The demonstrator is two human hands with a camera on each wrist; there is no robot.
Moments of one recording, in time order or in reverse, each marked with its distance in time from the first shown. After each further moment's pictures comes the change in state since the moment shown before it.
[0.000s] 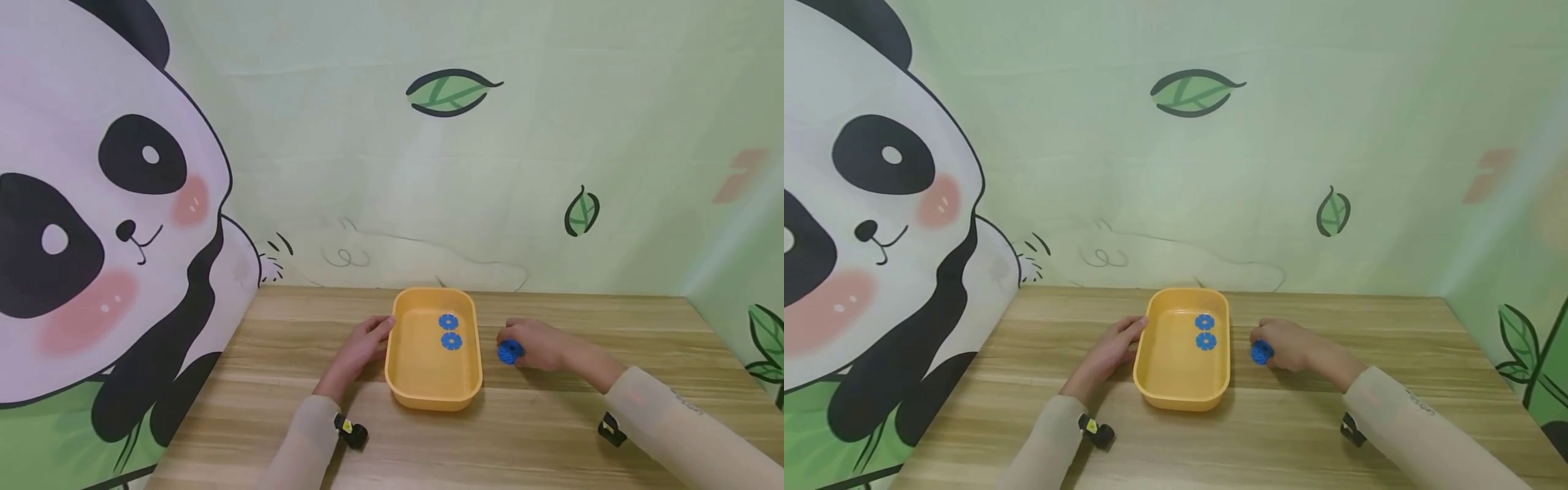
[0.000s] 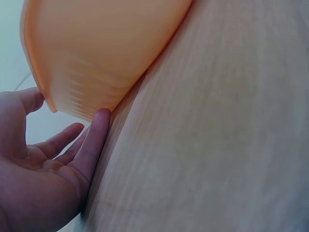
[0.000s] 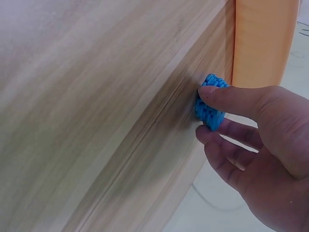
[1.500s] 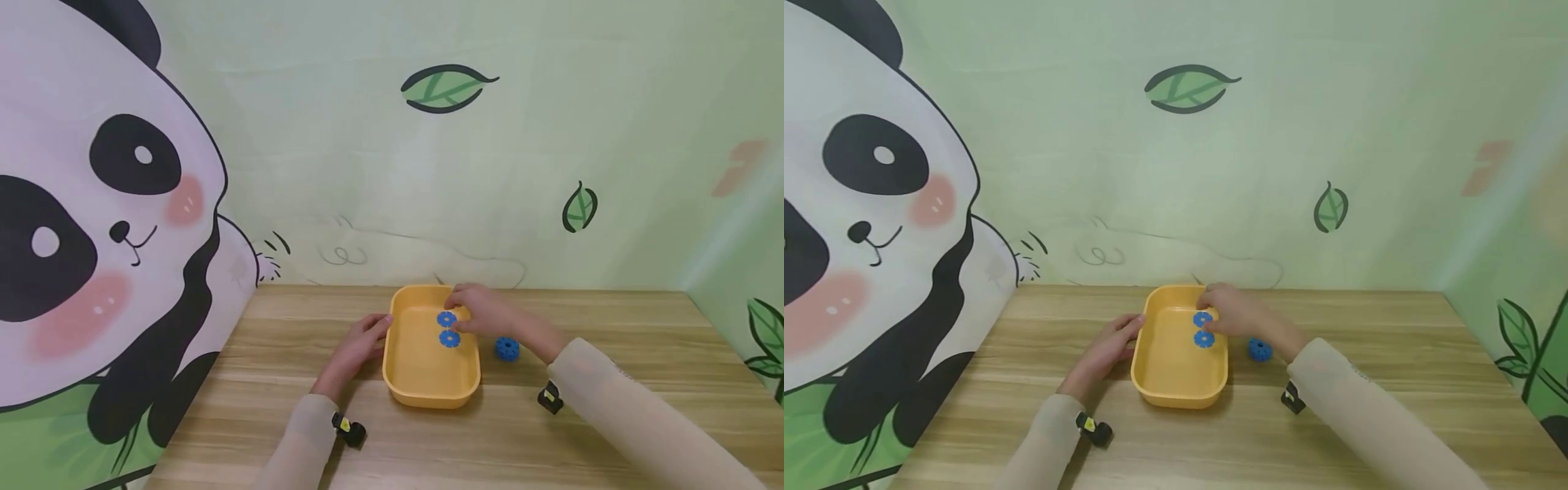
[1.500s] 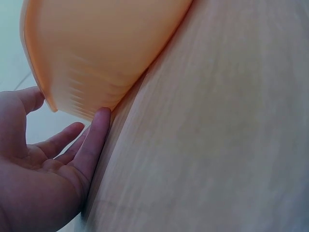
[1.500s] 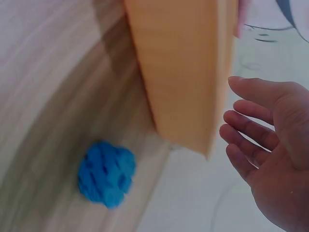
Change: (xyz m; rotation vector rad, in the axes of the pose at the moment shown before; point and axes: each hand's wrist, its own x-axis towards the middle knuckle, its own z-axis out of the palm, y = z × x) left_hand 0.000 -0.001 -0.001 -0.001 0.004 0.009; right_hand 0.069 -0.055 -0.036 0.101 0.154 -0.053
